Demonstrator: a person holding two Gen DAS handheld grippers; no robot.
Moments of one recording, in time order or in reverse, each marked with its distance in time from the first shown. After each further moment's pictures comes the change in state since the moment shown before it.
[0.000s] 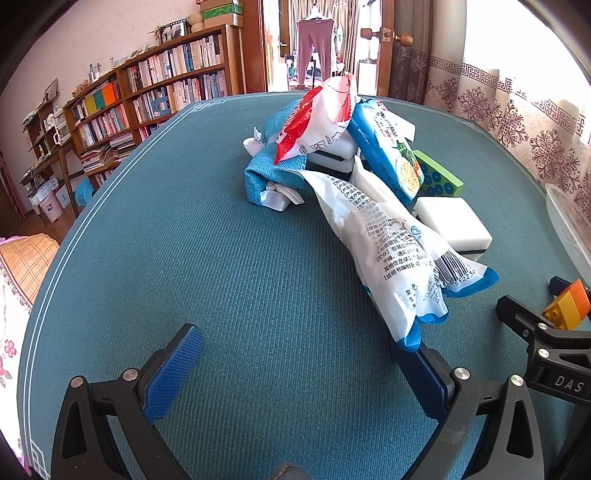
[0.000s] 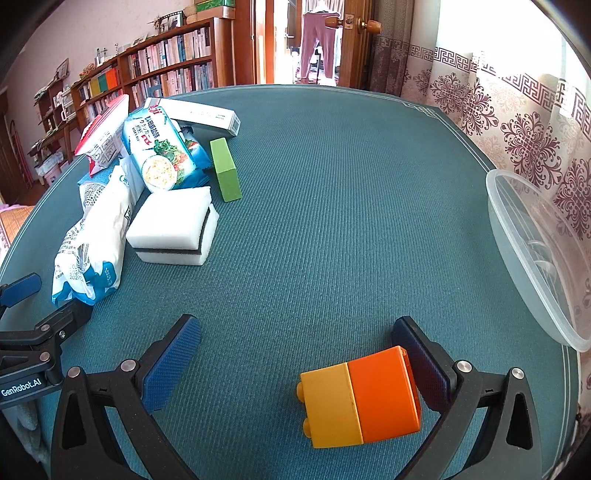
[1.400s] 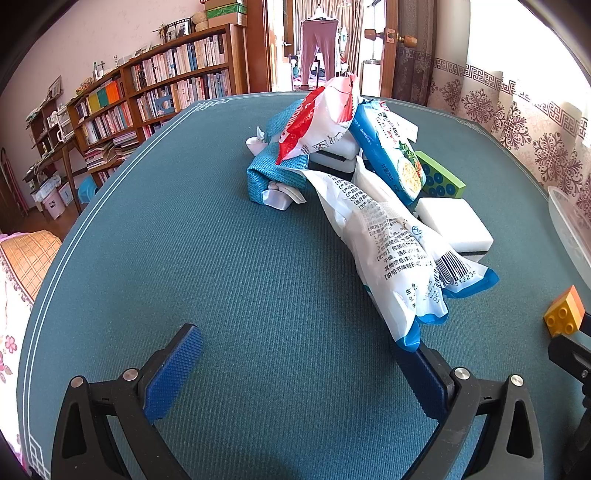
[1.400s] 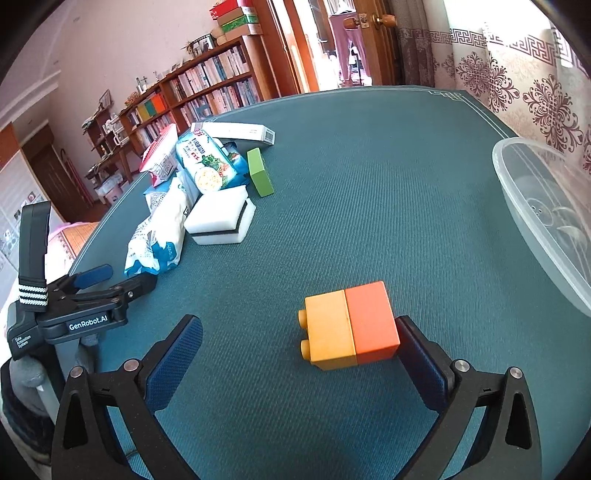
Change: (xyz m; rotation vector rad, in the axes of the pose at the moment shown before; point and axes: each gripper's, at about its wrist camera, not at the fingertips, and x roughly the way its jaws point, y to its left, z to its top) left arm -0.002 0.001 0.001 -0.009 0.001 0.011; right arm -0.033 -0.045 -0.034 0.040 -0.031 0.282
